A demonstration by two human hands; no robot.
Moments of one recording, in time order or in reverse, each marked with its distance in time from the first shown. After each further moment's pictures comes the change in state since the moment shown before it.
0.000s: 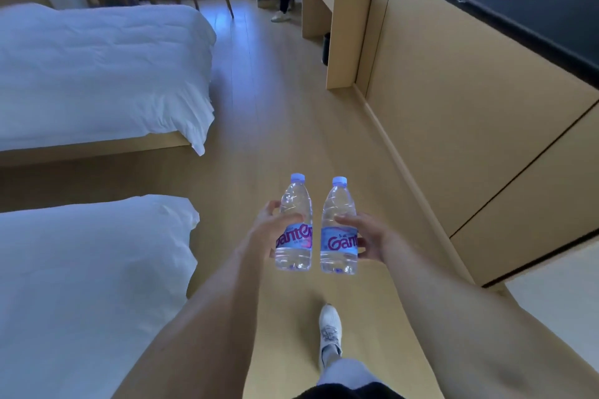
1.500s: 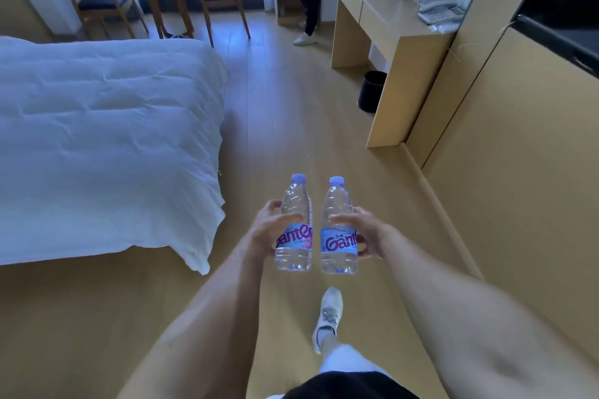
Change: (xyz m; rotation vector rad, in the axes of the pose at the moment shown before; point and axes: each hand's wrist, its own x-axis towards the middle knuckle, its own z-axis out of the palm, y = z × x) left_hand 0.602 0.446 -0.181 -0.028 -0.033 0.003; right_hand 0.553 -0.546 0.138 -0.159 -0.017 0.024
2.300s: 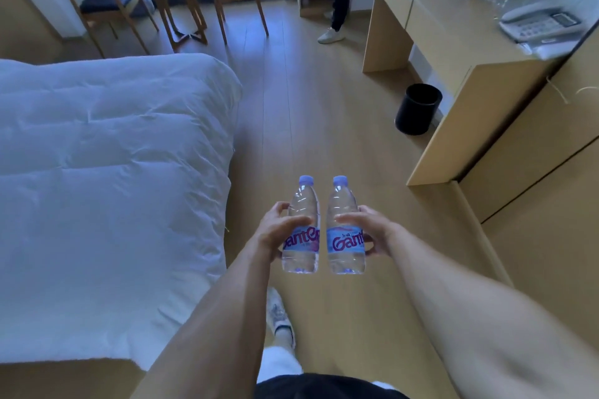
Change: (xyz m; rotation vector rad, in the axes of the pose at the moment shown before) left_hand 0.357 0.233 -0.059 0.019 0.046 -0.086; right_hand 0.331 -0.297 -0.024 -0.048 -0.088 0.033
